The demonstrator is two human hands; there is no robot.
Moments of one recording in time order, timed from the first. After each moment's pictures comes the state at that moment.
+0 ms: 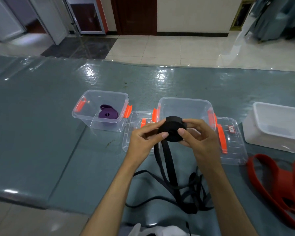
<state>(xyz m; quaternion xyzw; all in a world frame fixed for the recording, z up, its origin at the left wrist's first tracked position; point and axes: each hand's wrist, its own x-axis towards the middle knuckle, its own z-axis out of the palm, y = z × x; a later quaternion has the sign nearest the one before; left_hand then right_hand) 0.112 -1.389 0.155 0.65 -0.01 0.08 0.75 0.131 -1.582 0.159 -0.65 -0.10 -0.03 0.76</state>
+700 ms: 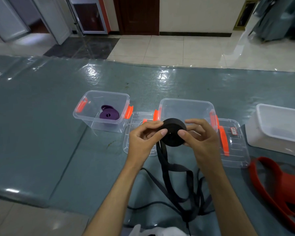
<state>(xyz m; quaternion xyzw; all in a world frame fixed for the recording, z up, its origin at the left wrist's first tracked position) 0.114 -1.395 0.157 0.62 0.01 0.13 0.77 0.139 -1.582 0.161 -0.66 -0.10 -0.03 0.75</state>
